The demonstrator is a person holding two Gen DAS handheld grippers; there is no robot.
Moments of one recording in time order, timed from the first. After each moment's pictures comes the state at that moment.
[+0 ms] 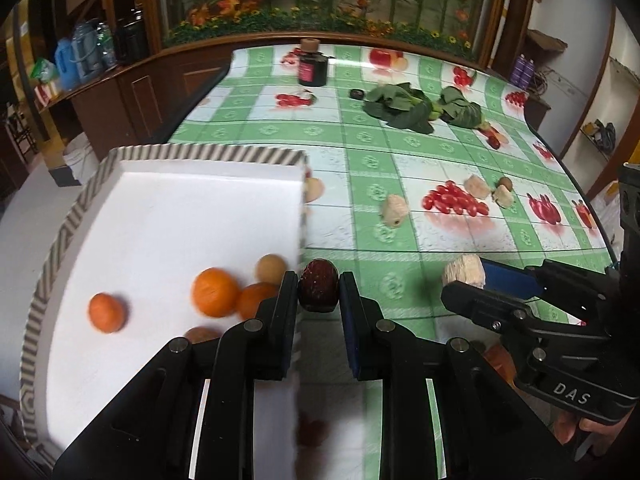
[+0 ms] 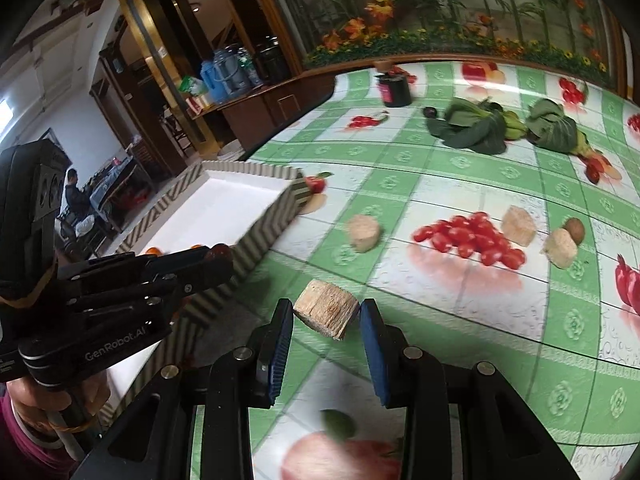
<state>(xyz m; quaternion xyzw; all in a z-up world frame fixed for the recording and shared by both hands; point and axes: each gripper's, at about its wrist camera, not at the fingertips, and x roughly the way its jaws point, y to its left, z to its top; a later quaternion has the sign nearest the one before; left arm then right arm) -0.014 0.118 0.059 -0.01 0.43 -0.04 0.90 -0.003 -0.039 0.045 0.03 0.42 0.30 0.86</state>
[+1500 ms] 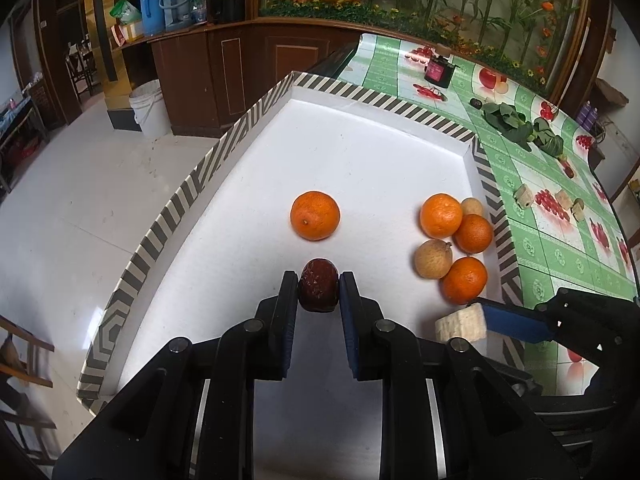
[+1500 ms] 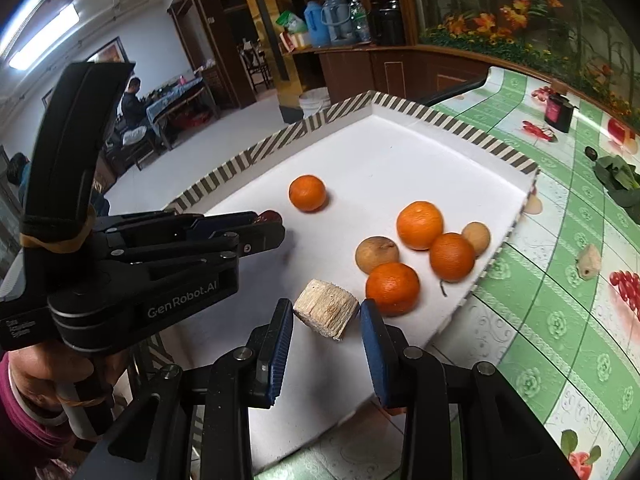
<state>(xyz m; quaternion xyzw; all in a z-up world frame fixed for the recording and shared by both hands) -0.075 0.251 0.031 -0.08 0.44 0.07 0.89 -0.066 0.128 0.034 -0.09 0.43 0.41 0.80</state>
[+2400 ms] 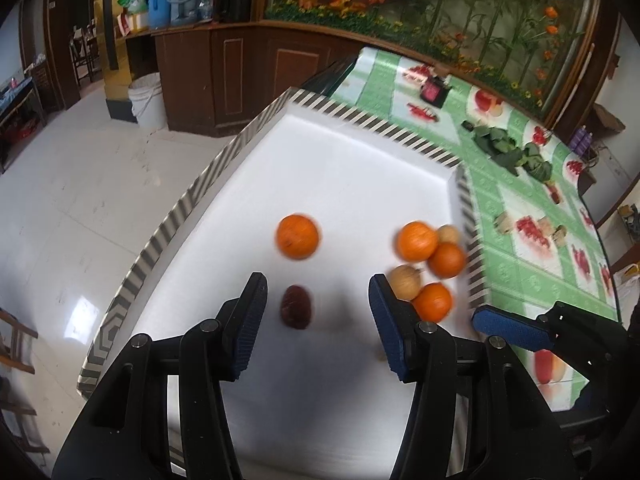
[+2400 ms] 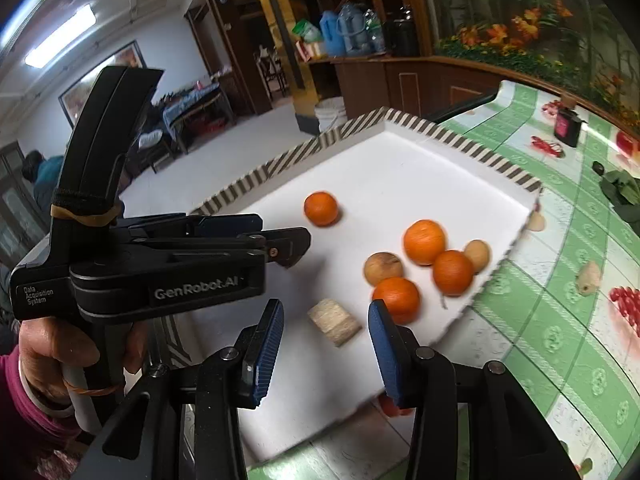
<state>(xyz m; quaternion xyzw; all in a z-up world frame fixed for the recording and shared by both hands) -0.075 0.246 0.057 -0.12 0.43 0.06 0.90 -0.067 0.107 0.054 -0.07 0.40 0.44 0.80</state>
